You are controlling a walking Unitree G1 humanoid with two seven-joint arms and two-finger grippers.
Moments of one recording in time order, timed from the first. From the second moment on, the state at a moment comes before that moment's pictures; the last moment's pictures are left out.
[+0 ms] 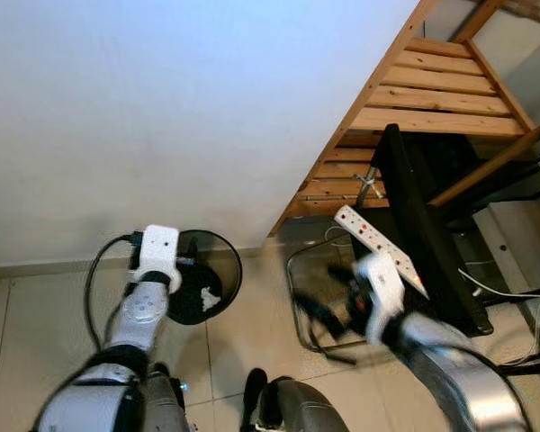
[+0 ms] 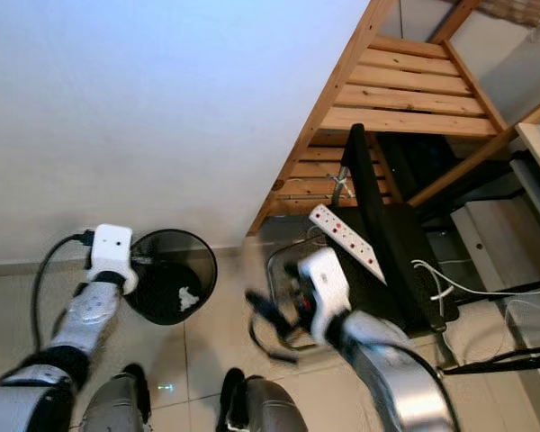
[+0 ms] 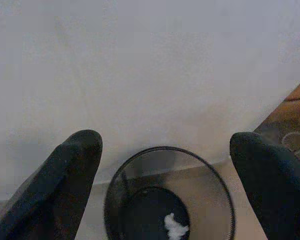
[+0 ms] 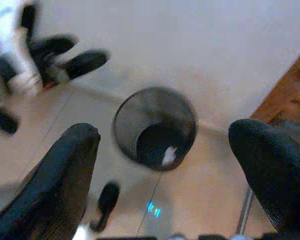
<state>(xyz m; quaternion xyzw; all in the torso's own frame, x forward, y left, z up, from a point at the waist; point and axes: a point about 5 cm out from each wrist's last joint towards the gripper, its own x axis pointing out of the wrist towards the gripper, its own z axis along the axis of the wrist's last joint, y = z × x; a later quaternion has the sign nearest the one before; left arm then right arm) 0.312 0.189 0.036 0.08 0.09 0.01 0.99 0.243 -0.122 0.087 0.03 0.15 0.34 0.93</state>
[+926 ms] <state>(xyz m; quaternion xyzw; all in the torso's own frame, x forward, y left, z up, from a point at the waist) 0.272 0.154 0.086 0.01 0.01 -0.03 1.00 0.308 -0.157 0.086 0.07 0.01 0.08 0.99</state>
